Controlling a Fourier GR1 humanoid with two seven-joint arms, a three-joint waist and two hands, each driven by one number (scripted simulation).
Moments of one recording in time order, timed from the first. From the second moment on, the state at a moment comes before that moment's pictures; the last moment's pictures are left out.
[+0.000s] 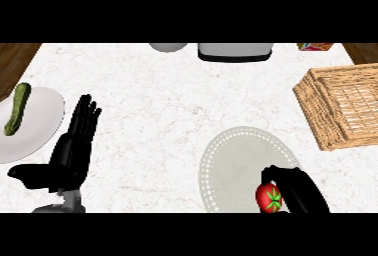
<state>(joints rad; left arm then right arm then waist) -0.01 0.10 -0.06 -1.69 0.06 0.17 0.02 0.15 -0.36 0.41 -1.64 0.93 -0.14 0.04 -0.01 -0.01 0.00</state>
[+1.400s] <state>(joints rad) 0.00 0.09 -0.05 -1.68 0.05 0.15 0.01 0.39 -0.64 -0.37 -2.21 0.18 0.15 0.05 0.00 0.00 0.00</state>
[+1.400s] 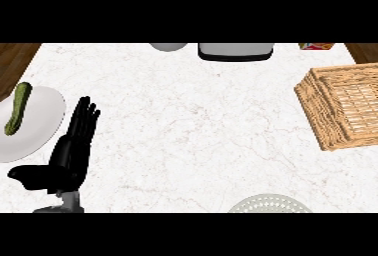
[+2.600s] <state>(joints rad) 0.00 0.07 -0.04 -1.68 0.03 0.12 0.00 -0.10 -0.72 -0.43 -1.31 0.44 0.17 -0.34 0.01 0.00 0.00</state>
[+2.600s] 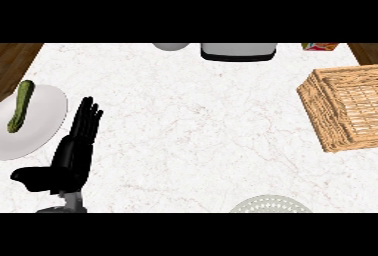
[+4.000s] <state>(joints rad) -0.02 0.06 -0.01 -1.66 0.03 0.10 0.00 -0.46 -0.77 -0.43 -0.48 0.55 0.02 -0.71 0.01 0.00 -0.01</state>
